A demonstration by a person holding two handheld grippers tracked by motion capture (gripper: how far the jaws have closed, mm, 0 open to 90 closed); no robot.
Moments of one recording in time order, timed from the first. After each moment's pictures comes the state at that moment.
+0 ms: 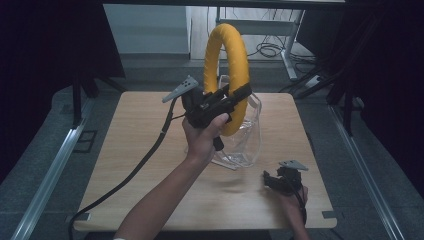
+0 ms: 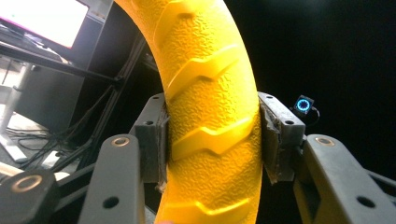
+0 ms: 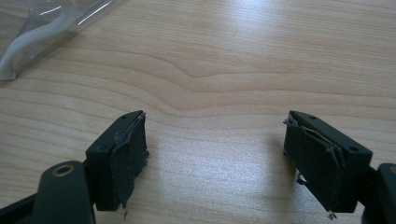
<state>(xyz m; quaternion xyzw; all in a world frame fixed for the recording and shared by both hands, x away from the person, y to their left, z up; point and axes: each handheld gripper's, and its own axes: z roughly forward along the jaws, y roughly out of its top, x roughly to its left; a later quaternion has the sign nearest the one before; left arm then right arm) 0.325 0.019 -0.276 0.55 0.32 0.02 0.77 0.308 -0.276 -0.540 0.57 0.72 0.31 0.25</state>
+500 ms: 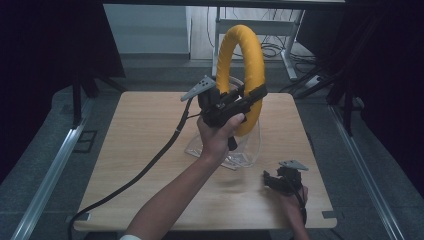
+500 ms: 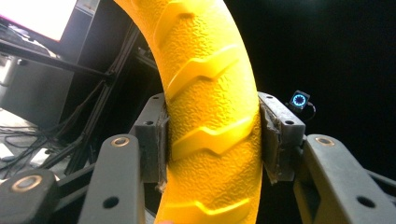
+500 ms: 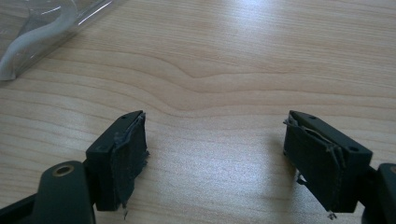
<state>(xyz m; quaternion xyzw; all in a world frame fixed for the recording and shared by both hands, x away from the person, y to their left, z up) 0.333 -0.009 -0.282 0.56 0.31 0.01 0.77 0.308 -0.276 -0.540 0.57 0.72 0.31 0.25</state>
